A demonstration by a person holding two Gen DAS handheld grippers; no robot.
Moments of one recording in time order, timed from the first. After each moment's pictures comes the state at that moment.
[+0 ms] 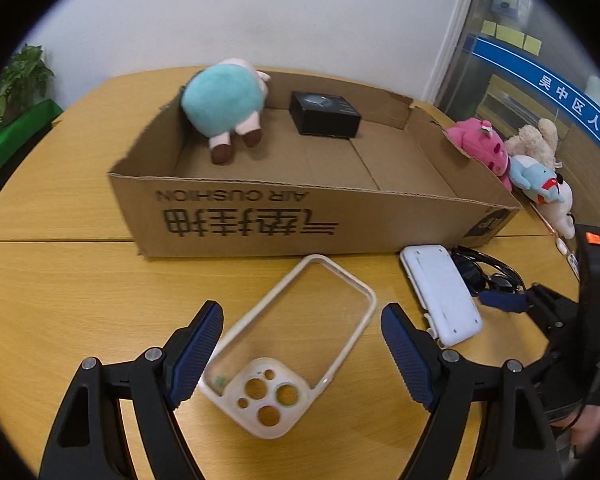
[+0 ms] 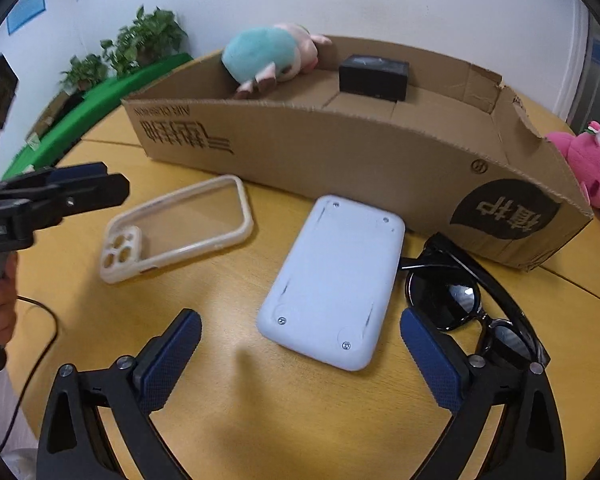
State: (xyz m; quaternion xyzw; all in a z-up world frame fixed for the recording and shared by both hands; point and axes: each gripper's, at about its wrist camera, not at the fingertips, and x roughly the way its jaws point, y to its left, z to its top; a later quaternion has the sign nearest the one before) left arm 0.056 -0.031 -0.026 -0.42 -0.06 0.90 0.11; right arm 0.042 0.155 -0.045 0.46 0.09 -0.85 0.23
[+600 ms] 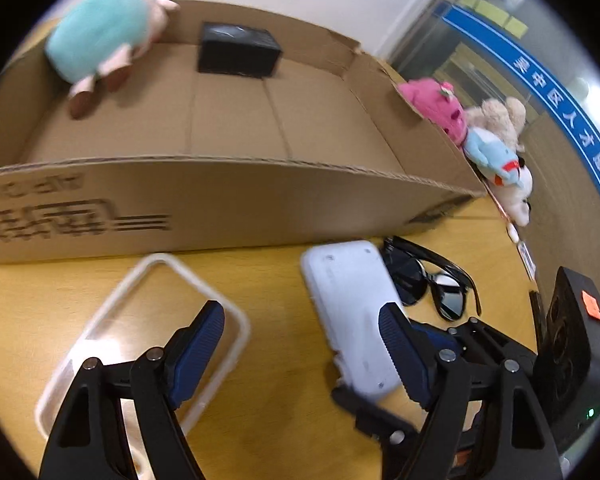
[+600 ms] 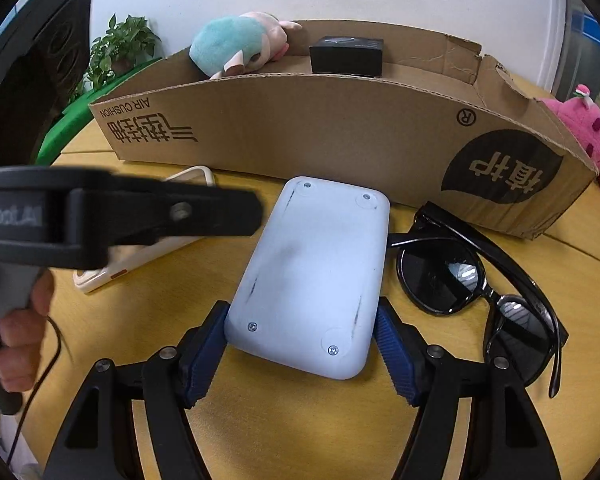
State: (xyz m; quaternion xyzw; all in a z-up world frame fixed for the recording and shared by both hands) left arm -0.008 0.043 -0.062 -0.51 -0.11 0.82 0.23; right arm 0.042 0.180 -0.060 0.47 0.06 -0.85 0.21
